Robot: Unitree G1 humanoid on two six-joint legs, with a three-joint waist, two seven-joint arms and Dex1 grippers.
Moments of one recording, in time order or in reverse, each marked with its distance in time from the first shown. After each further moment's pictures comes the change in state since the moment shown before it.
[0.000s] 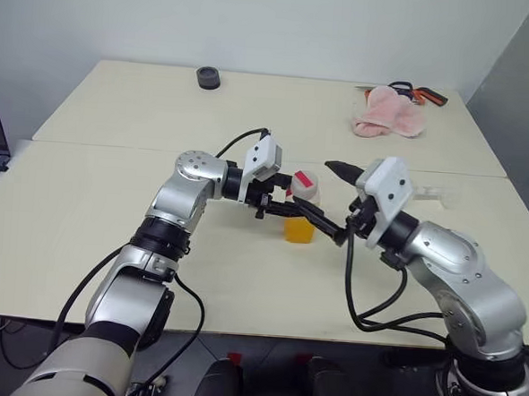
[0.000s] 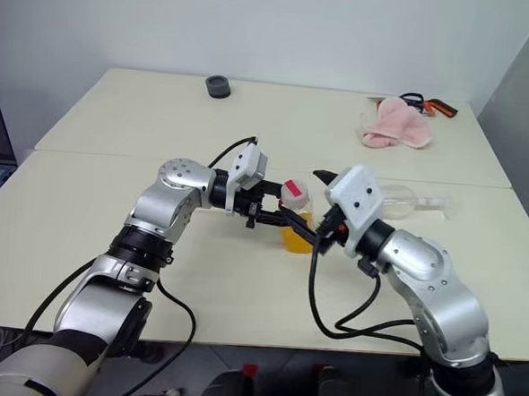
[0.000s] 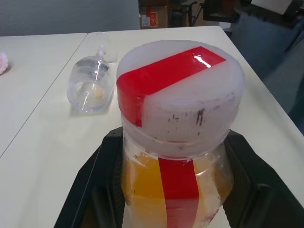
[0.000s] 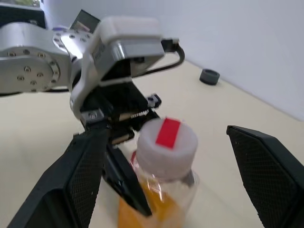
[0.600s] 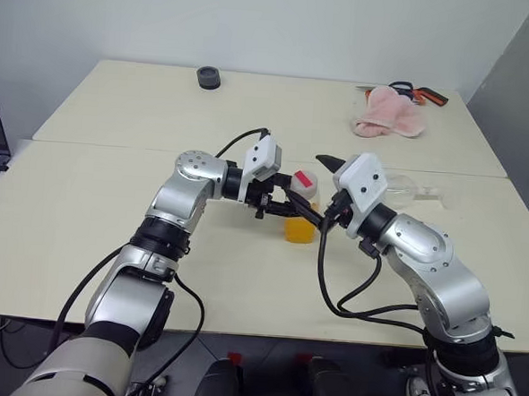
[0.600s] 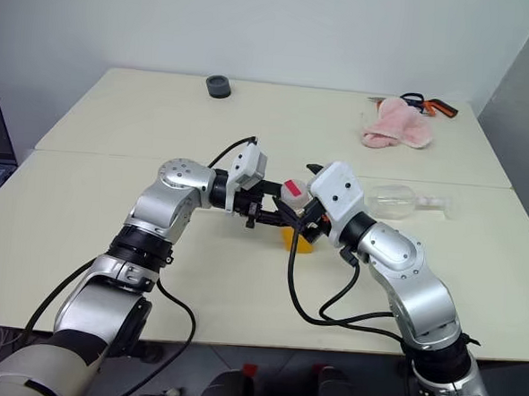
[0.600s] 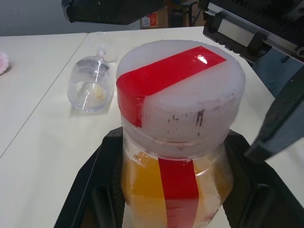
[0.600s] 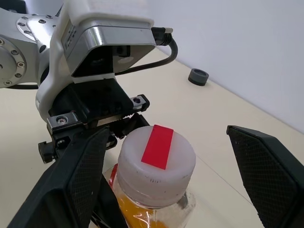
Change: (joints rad) left arm 0.000 0.001 0.000 0.000 0.000 -0.001 -0.001; right arm -0.037 0.057 0.072 0.117 -0.123 -0.081 -0.034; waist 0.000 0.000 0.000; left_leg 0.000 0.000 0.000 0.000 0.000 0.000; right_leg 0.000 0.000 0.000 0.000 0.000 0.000
